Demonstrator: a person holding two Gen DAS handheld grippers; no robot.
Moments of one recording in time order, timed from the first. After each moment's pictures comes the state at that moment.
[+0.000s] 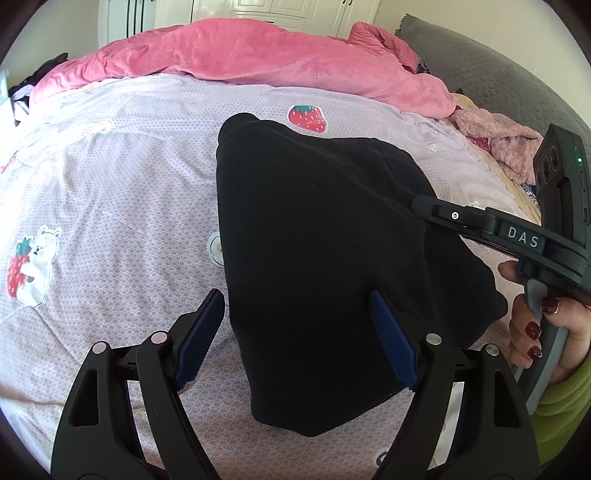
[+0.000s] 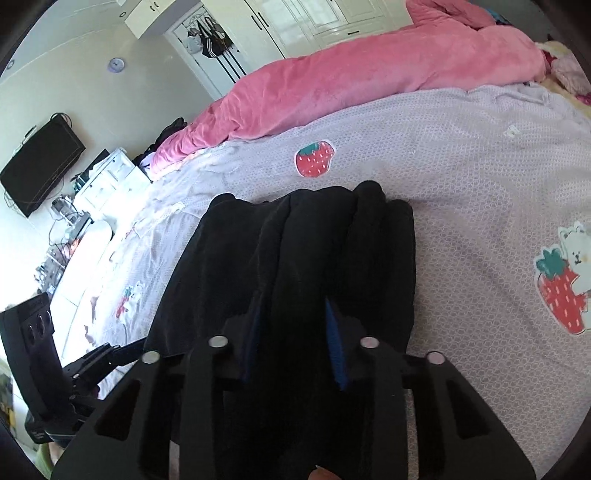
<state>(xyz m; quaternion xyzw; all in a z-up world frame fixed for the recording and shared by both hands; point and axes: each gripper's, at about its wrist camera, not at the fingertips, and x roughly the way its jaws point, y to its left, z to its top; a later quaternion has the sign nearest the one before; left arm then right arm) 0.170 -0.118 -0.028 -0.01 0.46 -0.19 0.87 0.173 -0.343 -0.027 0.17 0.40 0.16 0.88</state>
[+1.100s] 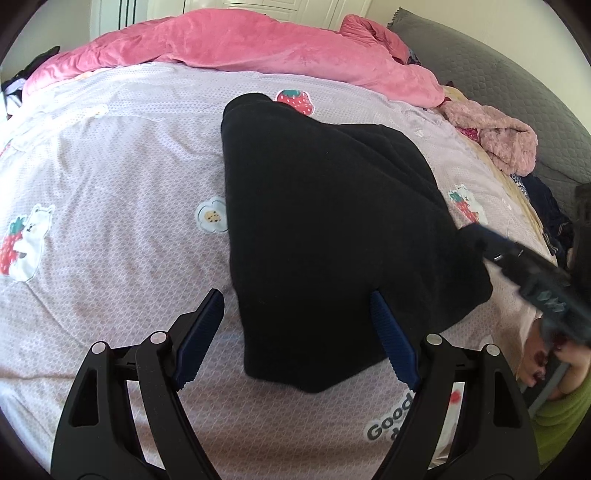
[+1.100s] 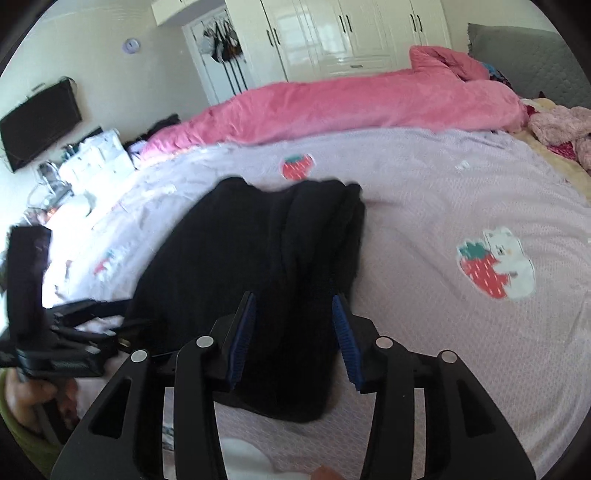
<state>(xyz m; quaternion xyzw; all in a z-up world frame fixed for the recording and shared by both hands) 0.148 -0.115 -0.033 -0.02 0.47 -0.21 0.86 0.105 -0.353 -0.025 0.08 0.38 0.10 0.92</state>
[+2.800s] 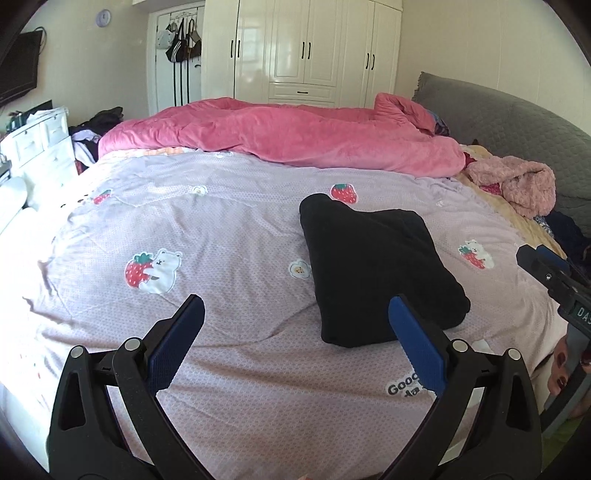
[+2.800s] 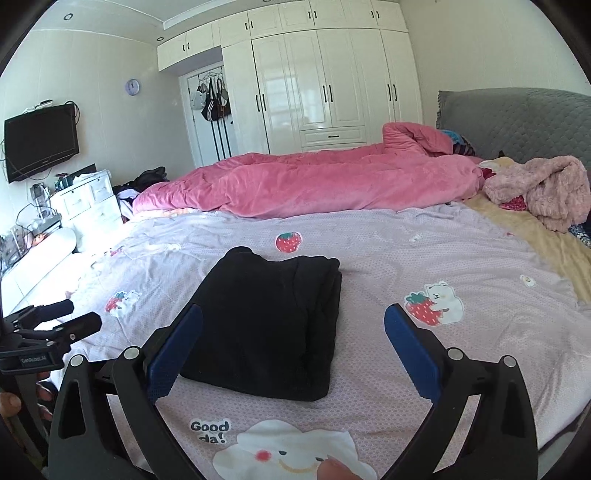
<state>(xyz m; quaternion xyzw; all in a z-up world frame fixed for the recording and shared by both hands) 0.052 -0.062 0.054 0.00 0.33 -0.10 0.94 0.003 -0.329 0.055 0.06 0.23 0.04 0.97</state>
